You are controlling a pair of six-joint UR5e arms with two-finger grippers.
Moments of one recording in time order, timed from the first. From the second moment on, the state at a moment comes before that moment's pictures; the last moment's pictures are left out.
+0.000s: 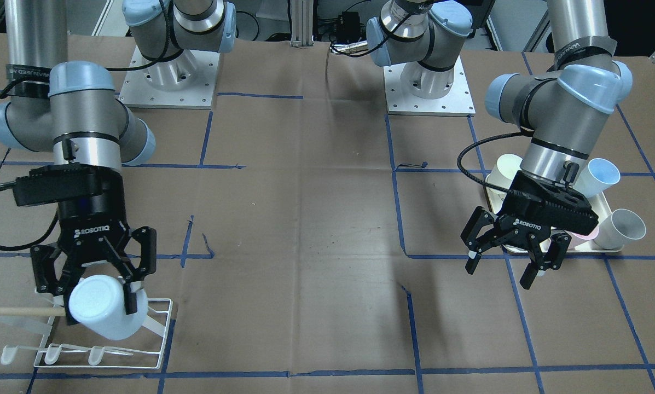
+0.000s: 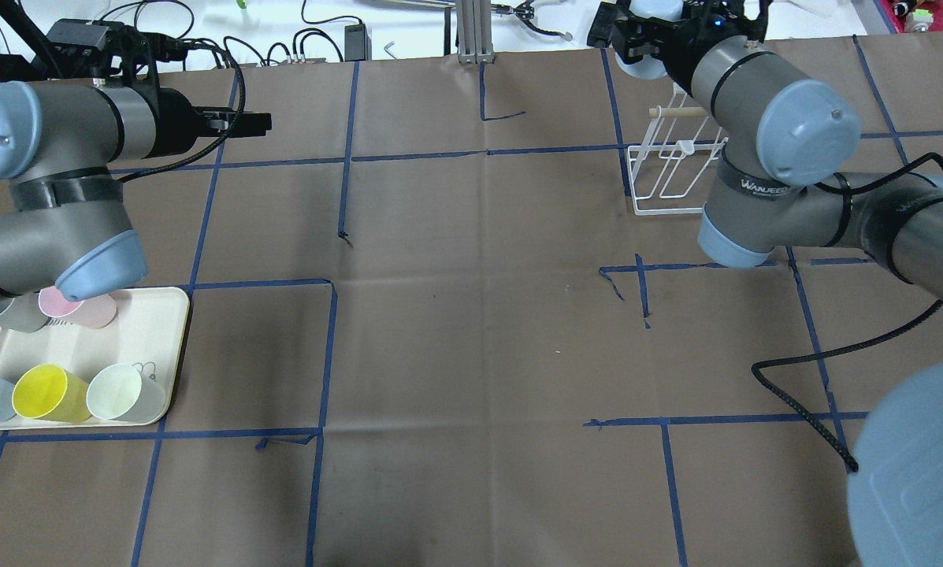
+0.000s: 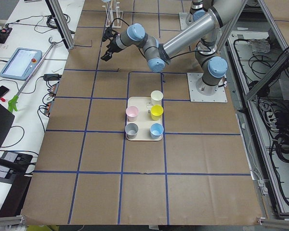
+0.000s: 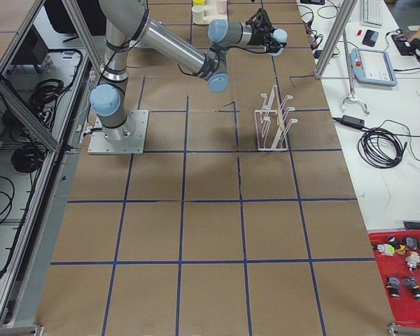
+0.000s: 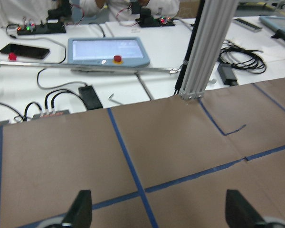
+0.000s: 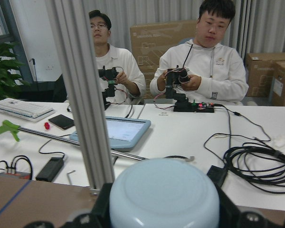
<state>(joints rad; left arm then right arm) -1.33 -1.78 -1.90 -0.47 1.24 0.34 1.47 -1.18 1.88 -3.51 -1.29 -0.11</state>
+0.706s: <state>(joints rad) -1.46 -1.65 -1.63 -1.33 1.48 0.10 1.43 -1.00 1.75 -3.51 -1.28 -0.14</state>
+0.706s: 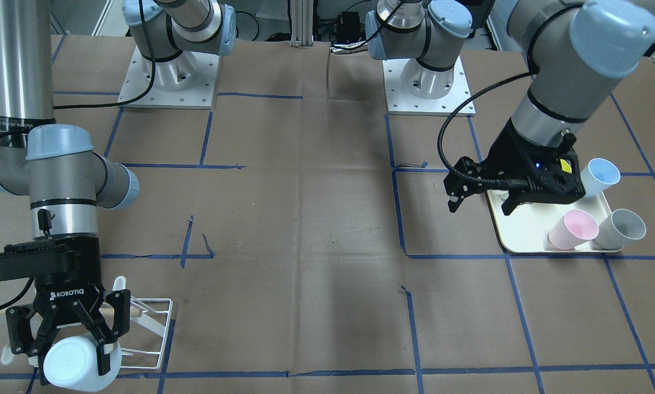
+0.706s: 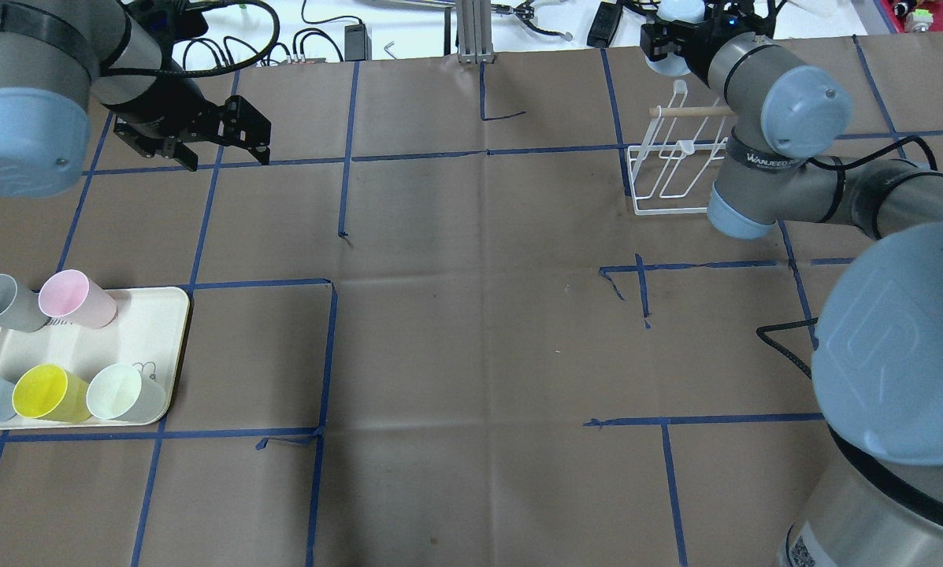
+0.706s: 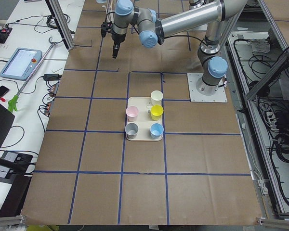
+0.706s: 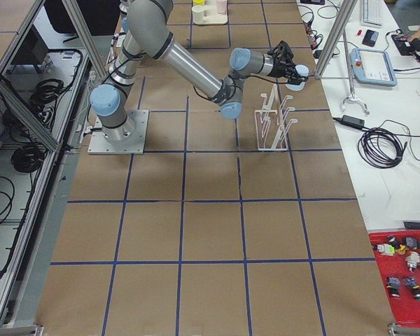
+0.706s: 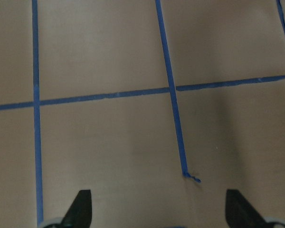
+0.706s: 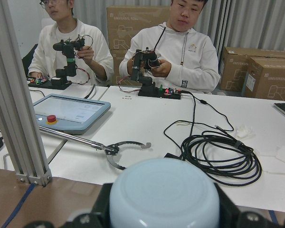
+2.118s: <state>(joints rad) -1.53 -1.52 -1.66 -1.46 1.55 0.05 1.41 -0.97 1.82 -3.52 -1.28 -0.11</state>
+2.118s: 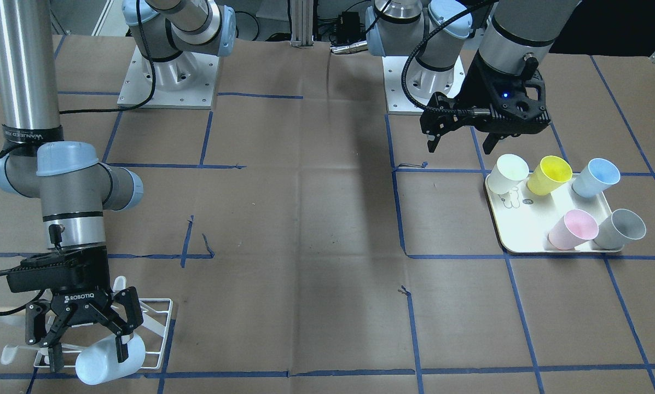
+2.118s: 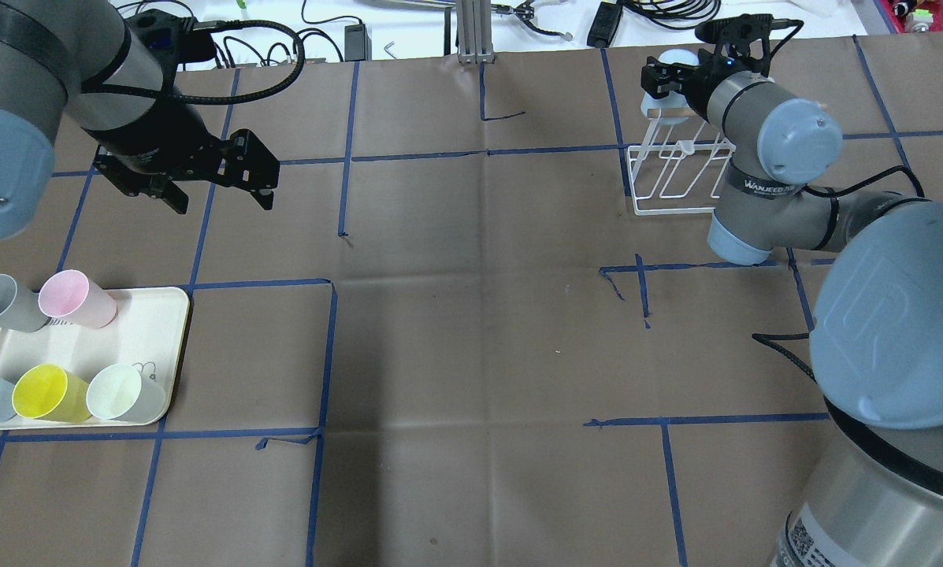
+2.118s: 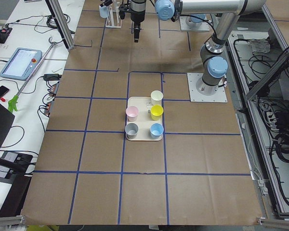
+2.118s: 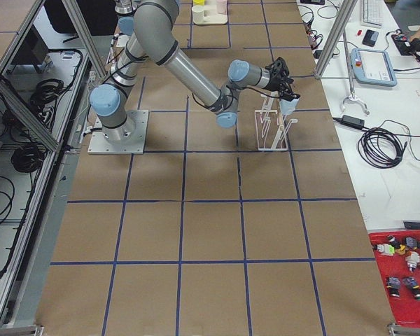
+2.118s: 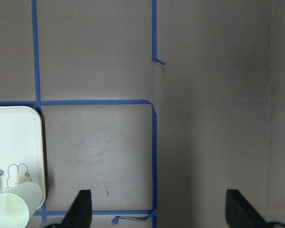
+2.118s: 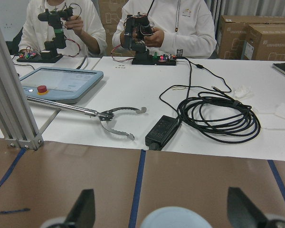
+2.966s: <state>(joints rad) -1.55 -1.54 -1.67 -1.45 1.56 0.06 1.42 -1.16 1.80 -3.35 -1.27 -0.11</state>
